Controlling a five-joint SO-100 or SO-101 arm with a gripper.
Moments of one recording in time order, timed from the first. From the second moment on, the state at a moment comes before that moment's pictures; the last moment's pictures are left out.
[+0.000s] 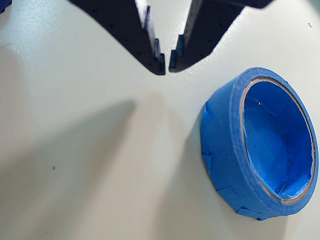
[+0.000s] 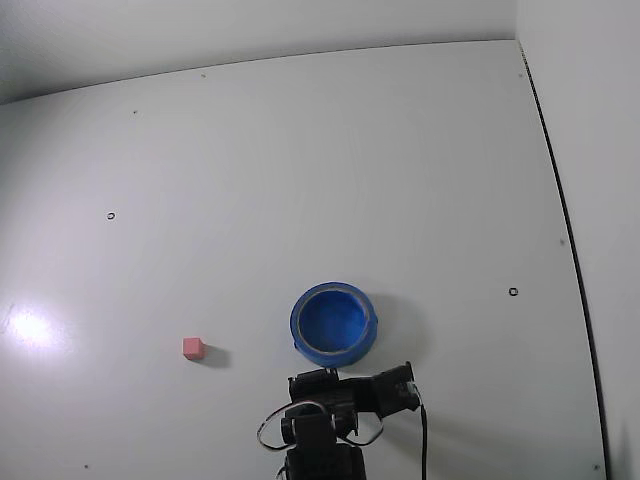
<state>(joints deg) -5.8 188.1 179.3 62.3 12.3</state>
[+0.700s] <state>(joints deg) -6.5 188.1 179.3 62.3 12.0</state>
